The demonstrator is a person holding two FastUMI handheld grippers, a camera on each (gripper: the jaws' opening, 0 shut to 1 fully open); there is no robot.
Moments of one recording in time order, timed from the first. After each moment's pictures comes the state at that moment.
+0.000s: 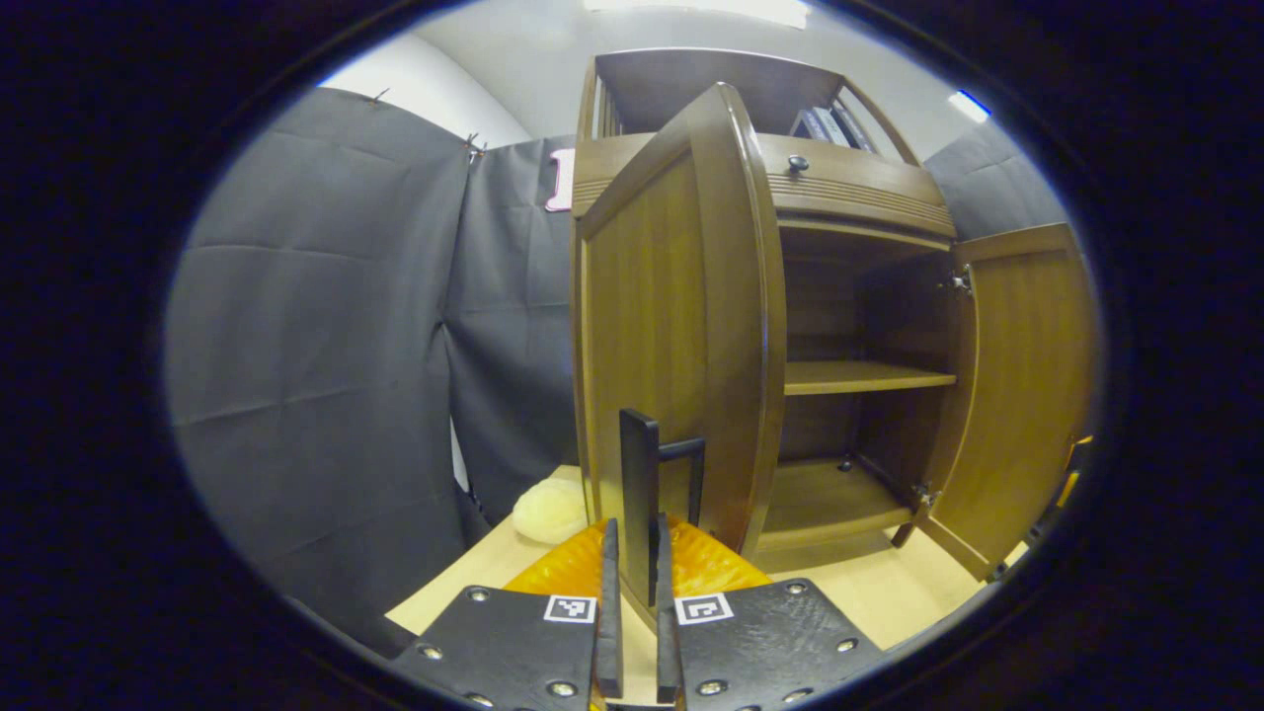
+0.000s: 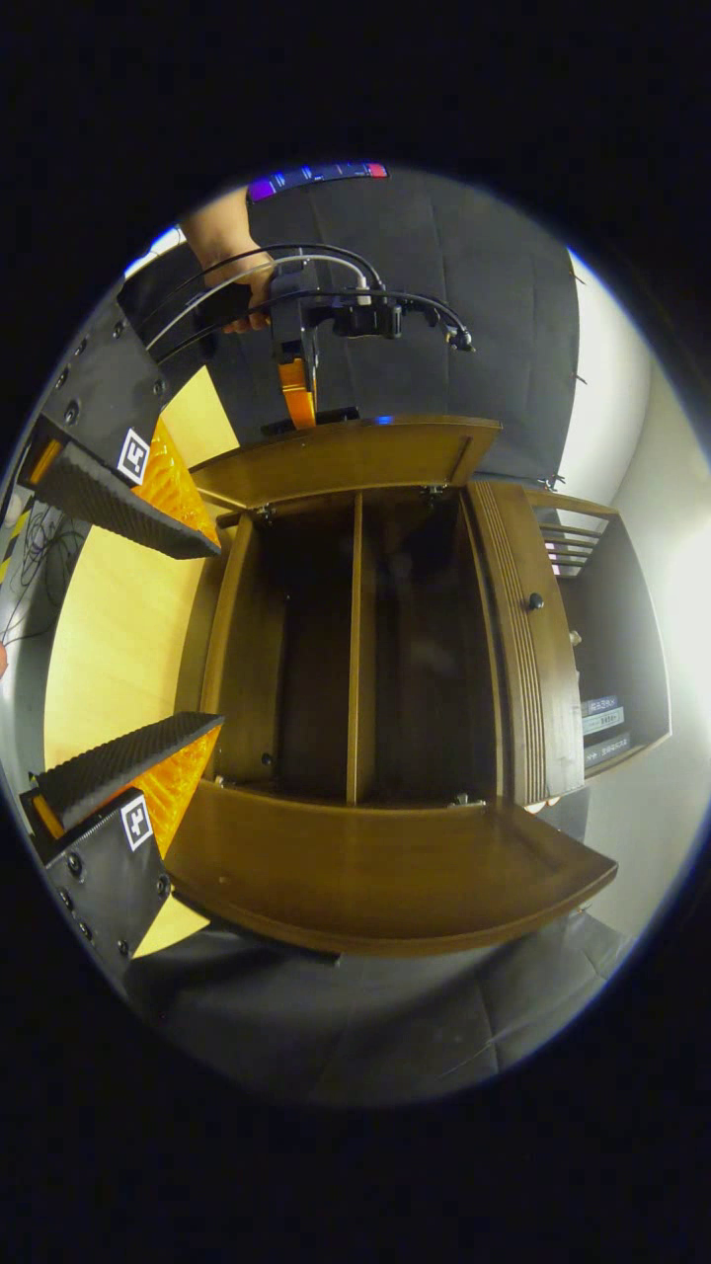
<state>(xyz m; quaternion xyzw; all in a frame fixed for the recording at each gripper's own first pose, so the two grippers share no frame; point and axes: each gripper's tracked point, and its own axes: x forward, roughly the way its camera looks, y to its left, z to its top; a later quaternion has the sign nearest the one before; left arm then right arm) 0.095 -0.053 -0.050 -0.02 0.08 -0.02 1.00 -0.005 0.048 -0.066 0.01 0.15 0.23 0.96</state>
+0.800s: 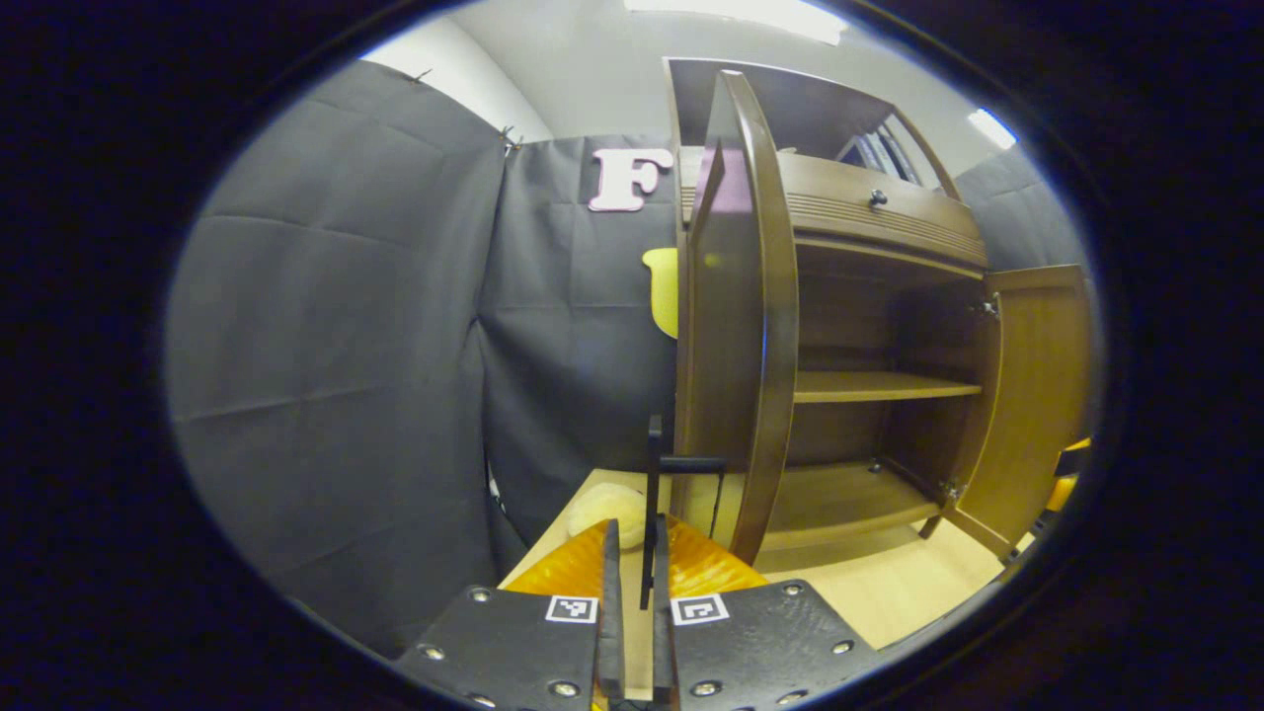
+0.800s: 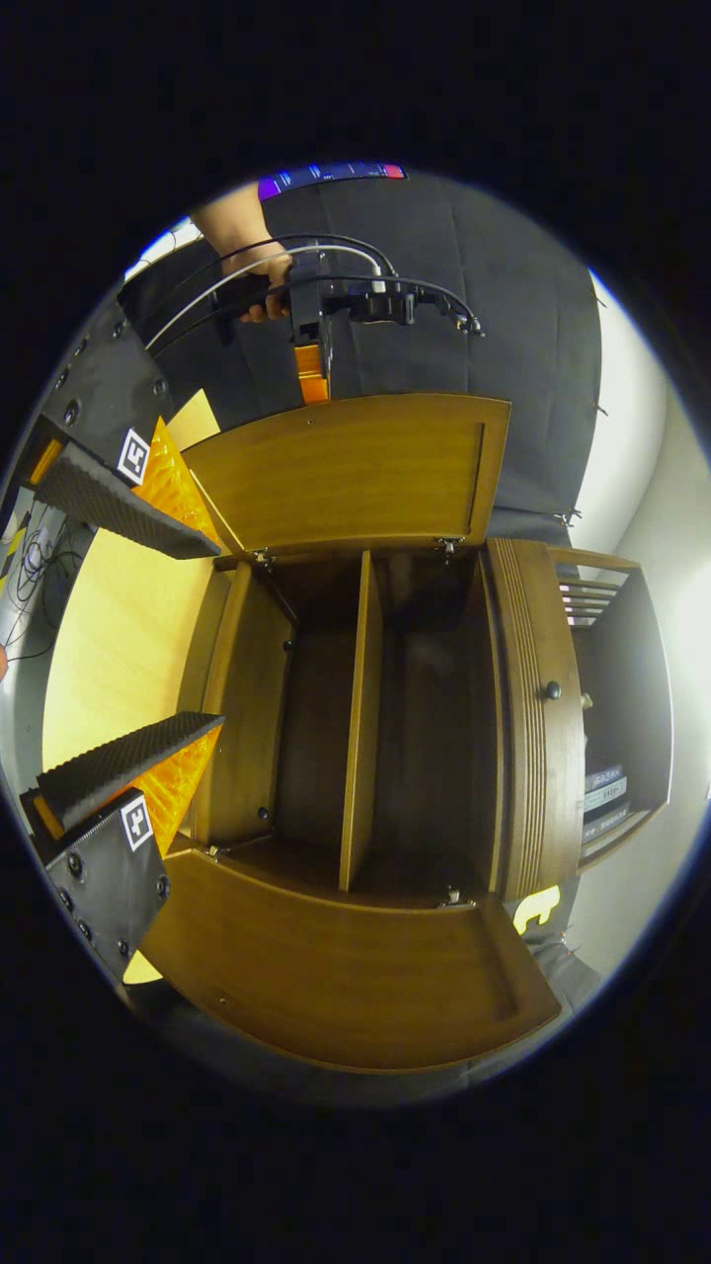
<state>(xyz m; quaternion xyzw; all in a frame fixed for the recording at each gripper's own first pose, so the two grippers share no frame) 0.093 0.072 -0.058 -0.05 0.07 -0.04 1.00 -0.017 0.150 -0.064 -0.01 0.15 0.26 0.95</state>
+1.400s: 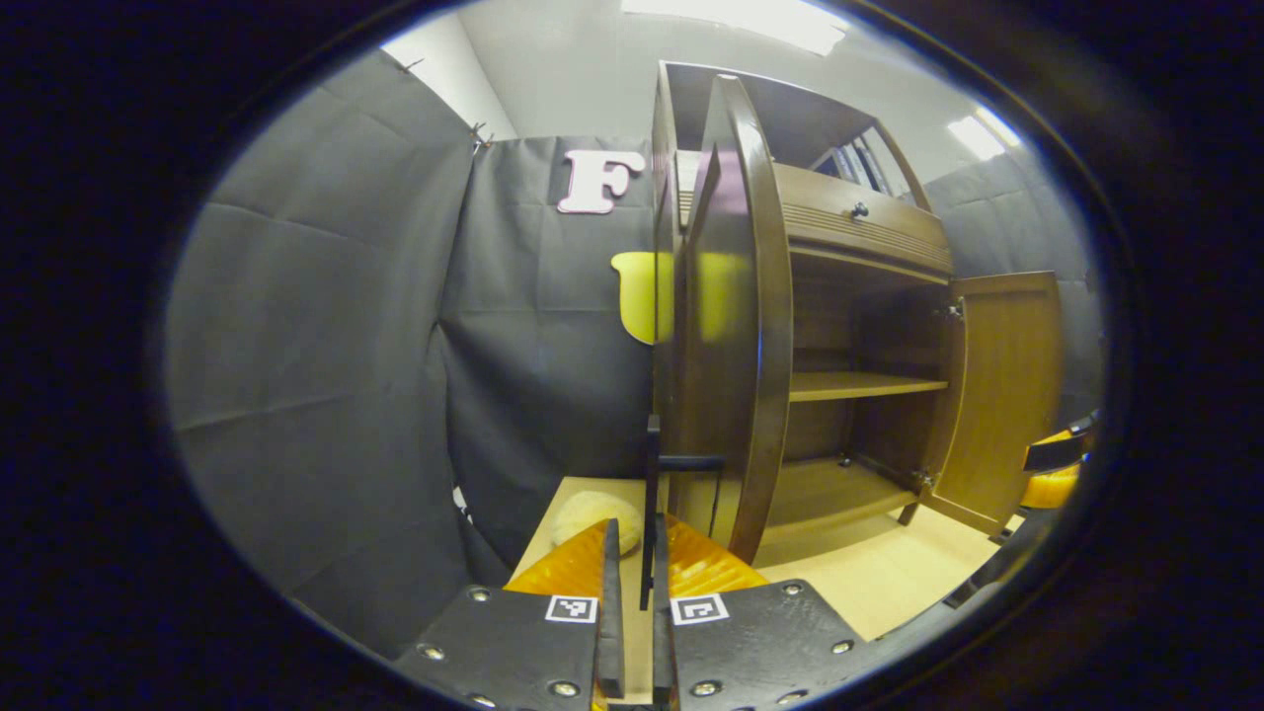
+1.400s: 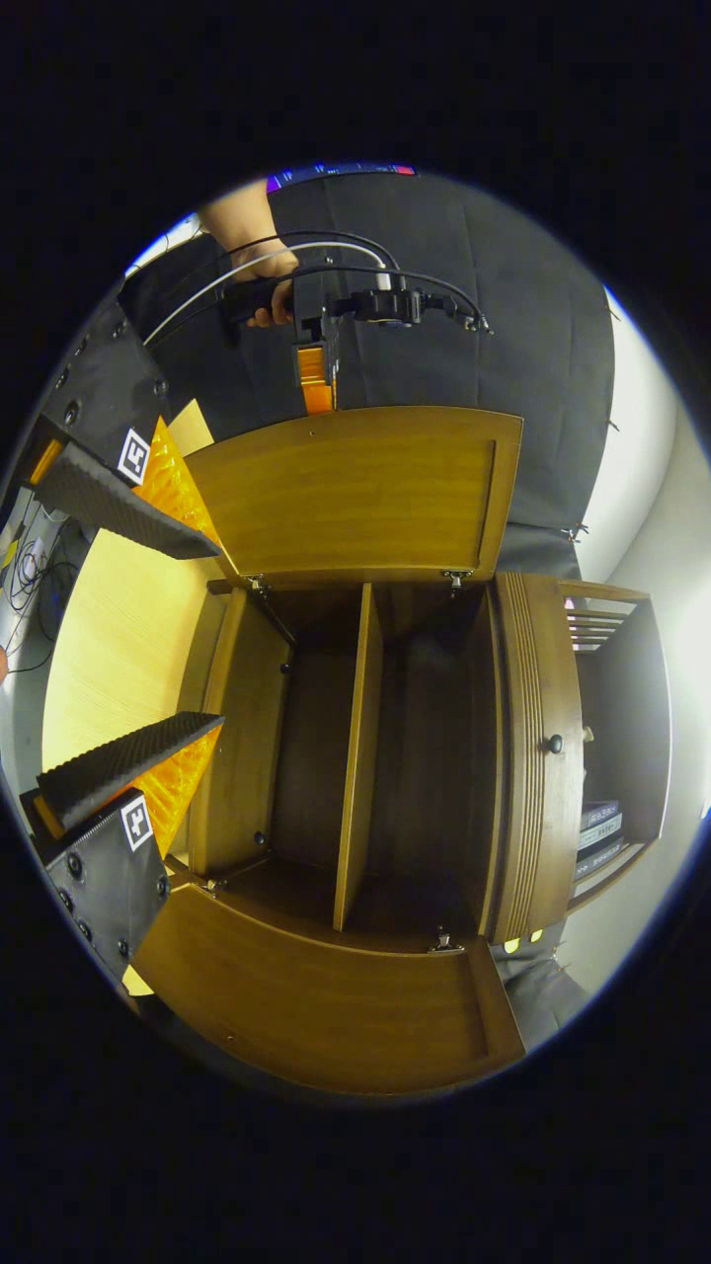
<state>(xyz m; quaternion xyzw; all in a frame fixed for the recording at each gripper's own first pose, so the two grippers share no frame) 0.101 0.101 -0.062 -0.04 0.06 -0.11 0.99 -0.025 0.208 -0.066 -0.03 0.15 0.26 0.95</state>
